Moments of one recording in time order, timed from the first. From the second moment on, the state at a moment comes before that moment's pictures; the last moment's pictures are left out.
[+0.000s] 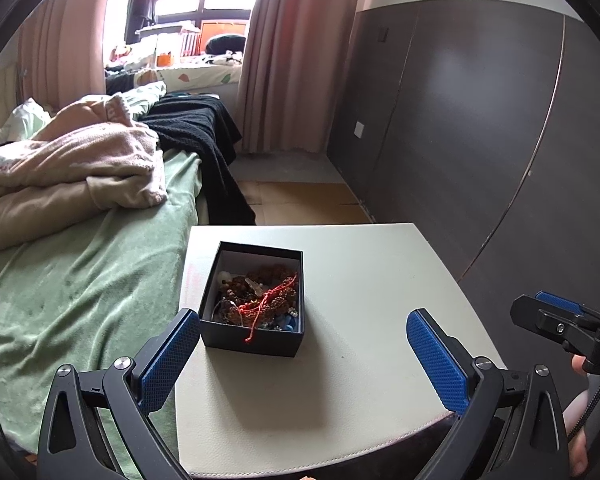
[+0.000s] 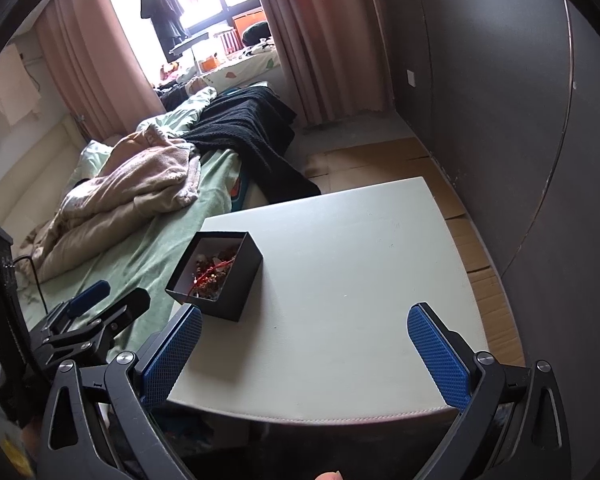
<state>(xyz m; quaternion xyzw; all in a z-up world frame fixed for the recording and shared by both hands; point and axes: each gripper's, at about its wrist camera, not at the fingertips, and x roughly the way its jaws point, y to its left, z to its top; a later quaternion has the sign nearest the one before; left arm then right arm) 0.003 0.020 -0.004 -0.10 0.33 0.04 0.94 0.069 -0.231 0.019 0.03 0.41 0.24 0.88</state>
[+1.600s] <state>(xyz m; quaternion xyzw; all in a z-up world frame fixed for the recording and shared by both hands) -0.001 0.012 -0.002 -0.09 0.33 0.04 0.94 0.070 -0.233 0.011 0.04 0.42 0.23 0.88</state>
